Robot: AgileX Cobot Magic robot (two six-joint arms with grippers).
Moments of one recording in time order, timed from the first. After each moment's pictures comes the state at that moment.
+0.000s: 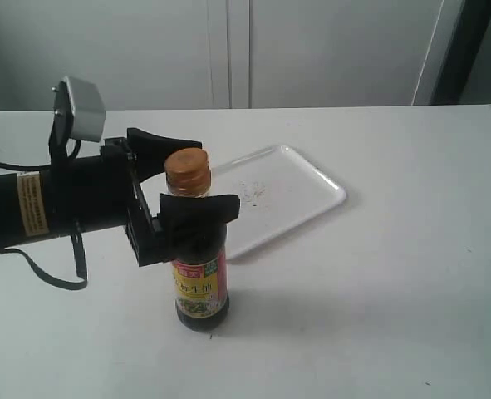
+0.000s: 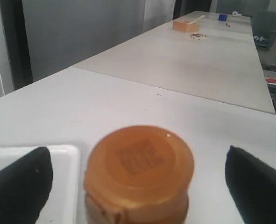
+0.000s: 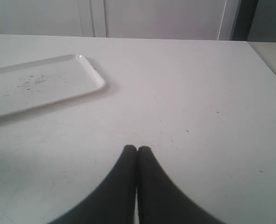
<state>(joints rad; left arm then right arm) -0.43 1.52 -0.63 1.02 -1.02 -0.69 0.10 0.01 0.00 0.00 0.33 0.04</state>
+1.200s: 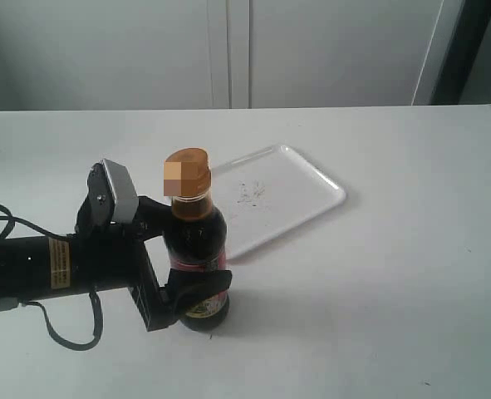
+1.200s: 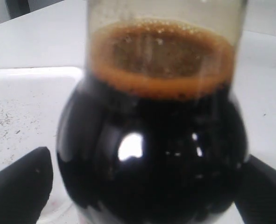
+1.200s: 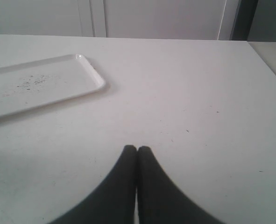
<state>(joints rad) -0.43 1.74 -0.55 0.94 -1.02 -0.41 0.10 0.01 0.00 0.00 0.33 0.04</state>
